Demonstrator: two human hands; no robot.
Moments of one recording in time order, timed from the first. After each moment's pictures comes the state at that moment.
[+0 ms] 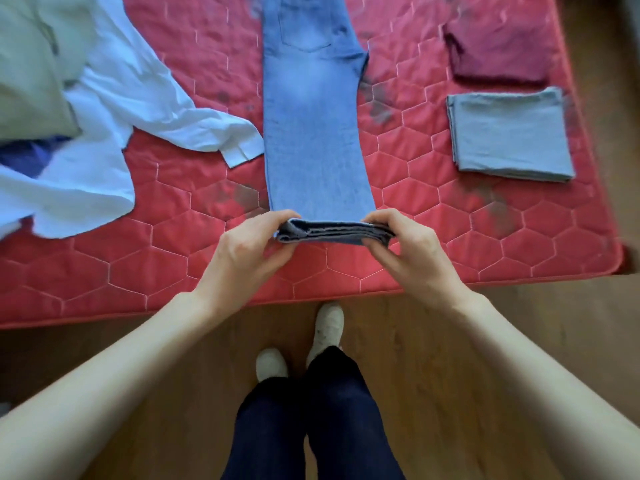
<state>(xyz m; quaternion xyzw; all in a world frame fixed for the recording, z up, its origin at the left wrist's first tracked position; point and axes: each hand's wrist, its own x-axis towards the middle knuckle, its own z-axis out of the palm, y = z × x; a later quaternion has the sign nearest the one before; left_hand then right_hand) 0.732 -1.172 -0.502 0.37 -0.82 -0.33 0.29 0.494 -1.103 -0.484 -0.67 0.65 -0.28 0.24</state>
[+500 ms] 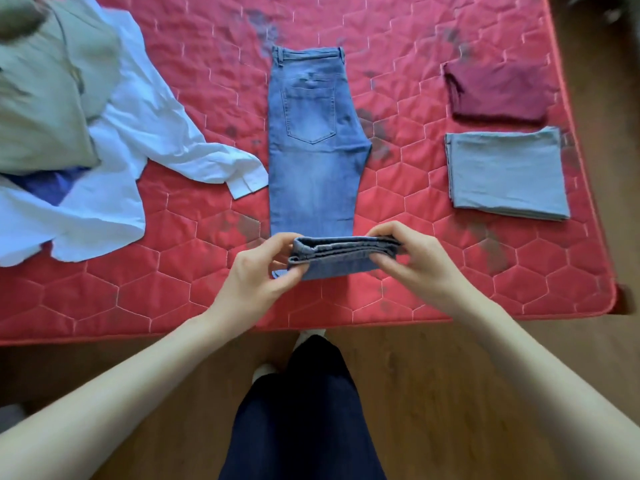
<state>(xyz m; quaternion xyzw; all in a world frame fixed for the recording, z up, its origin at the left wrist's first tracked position) 0.695 -1.200 -0.475 0.45 -0.69 -0.50 0.27 0.447 -1.160 -0.447 -0.64 0.64 -0.22 0.36</state>
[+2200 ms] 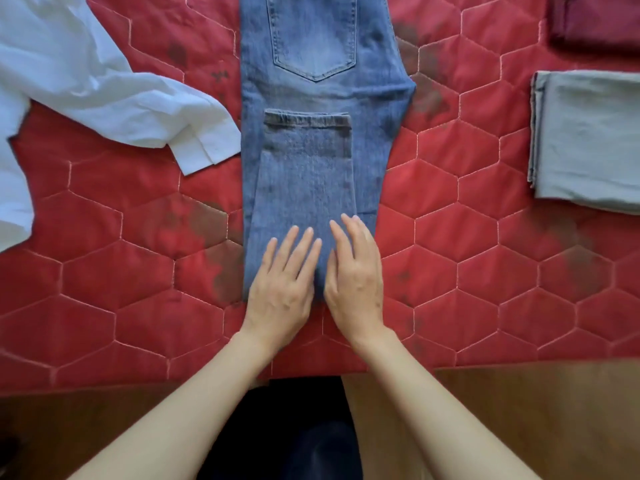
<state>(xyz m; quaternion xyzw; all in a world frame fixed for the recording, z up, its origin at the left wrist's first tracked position) 0.629 -1.228 -0.737 0.46 -0.87 -0.15 0.08 0.505 -1.215 -0.709 -0.59 0.77 -0.20 0.13</state>
